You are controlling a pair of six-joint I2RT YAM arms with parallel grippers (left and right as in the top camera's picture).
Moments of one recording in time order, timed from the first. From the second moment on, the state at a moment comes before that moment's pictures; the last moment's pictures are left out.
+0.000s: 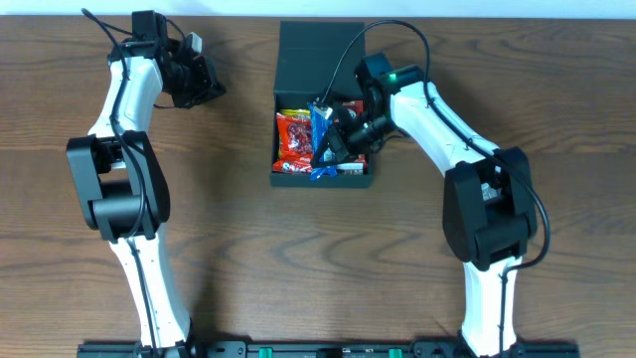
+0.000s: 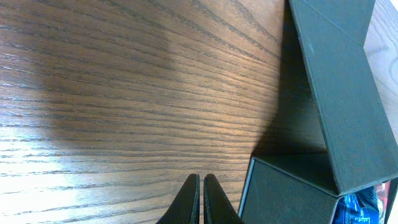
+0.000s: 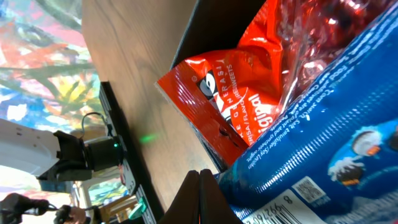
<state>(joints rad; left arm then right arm) 0.10 2.33 1.94 -0.84 0.57 -0.24 0.37 2.20 1.74 -1.09 -0.91 -0.16</state>
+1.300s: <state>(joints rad) 0.10 2.33 1.94 -0.84 0.57 -0.24 0.30 2.11 1.90 -0.96 -0.76 0.05</state>
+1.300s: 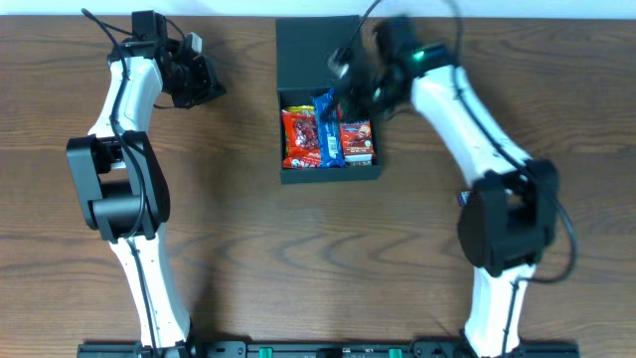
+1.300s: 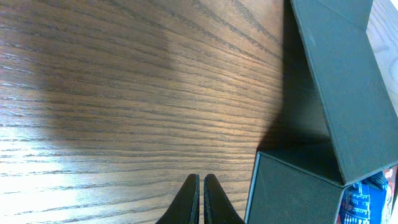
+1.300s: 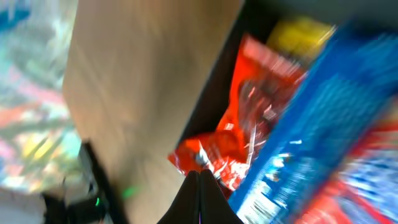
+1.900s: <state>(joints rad) 0.10 2.33 1.94 -0.84 0.57 -0.24 0.09 1.92 1.82 -1.44 0.07 1.02</state>
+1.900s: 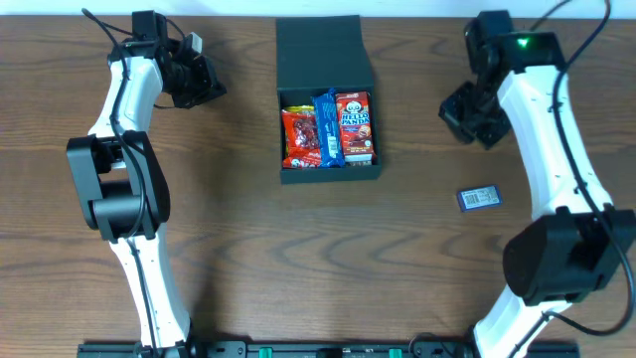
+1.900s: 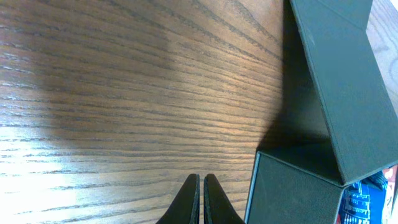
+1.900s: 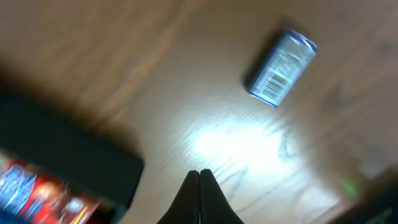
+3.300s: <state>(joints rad) 0.10 2.33 1.94 -0.84 0.57 -0.24 -0.12 1.92 1.22 -0.93 0.02 0.98</state>
